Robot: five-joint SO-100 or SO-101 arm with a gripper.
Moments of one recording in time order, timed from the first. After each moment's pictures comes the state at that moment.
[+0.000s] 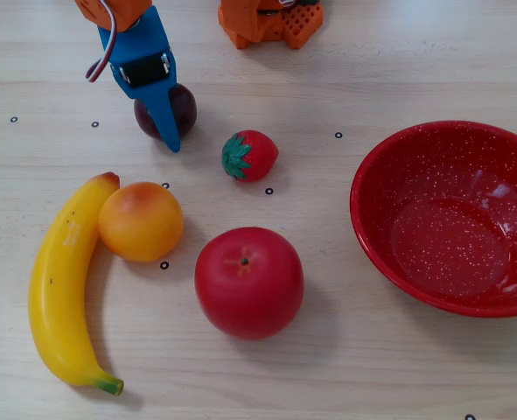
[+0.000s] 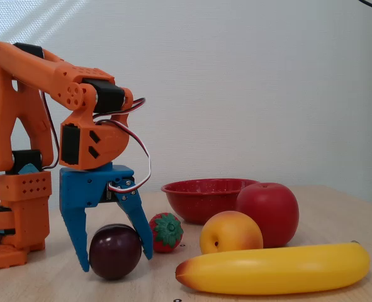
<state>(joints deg) -37.1 88.2 114.2 71.0 65.7</state>
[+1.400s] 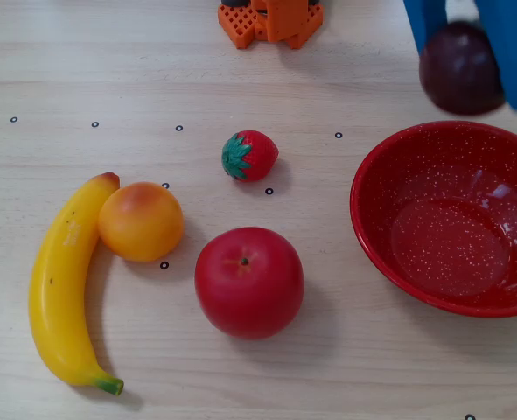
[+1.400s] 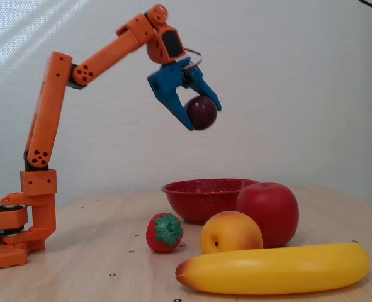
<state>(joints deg) 28.0 64.5 29.6 102.7 9.9</state>
